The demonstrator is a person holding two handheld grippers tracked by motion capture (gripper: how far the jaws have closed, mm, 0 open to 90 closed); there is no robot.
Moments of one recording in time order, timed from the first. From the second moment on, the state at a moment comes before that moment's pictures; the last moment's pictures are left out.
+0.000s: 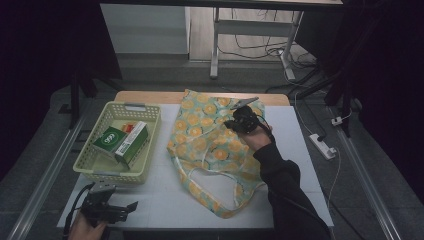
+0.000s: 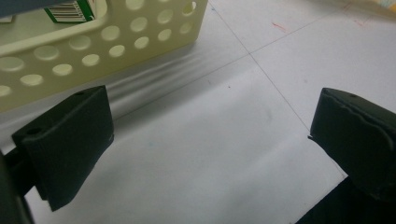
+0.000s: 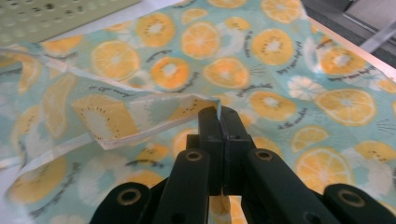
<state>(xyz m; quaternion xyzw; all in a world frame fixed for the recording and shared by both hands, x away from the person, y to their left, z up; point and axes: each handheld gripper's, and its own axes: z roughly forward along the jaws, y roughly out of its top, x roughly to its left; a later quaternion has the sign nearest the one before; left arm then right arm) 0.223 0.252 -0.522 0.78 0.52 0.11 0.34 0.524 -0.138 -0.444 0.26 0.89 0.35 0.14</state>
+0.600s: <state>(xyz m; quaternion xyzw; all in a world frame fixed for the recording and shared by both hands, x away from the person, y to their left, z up) 0.223 0.252 -0.522 0.78 0.52 0.11 0.34 0.567 -0.147 -0.474 0.31 0.88 0.32 0.15</state>
